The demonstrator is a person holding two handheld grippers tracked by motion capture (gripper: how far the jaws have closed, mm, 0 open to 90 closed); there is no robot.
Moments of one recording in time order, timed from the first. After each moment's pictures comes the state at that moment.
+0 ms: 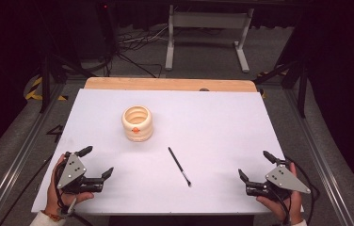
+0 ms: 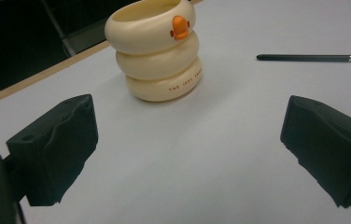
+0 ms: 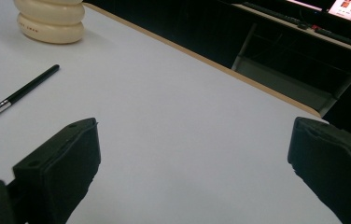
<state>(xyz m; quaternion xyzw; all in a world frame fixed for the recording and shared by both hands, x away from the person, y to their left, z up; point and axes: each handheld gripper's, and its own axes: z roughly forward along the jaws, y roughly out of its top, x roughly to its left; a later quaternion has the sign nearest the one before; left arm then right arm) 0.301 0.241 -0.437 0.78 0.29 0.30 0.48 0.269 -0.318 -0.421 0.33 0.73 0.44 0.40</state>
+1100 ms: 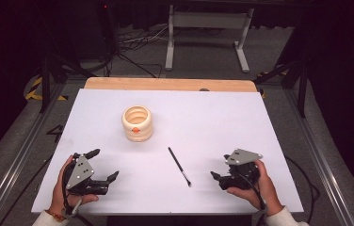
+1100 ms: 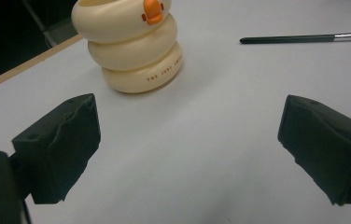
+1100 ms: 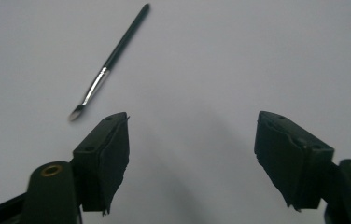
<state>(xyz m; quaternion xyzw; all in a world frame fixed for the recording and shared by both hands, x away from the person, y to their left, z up) 0.303 0.228 -0.445 0.80 0.26 0.28 0.46 0.310 -0.232 -0.402 0.32 0.87 0.32 0.20</state>
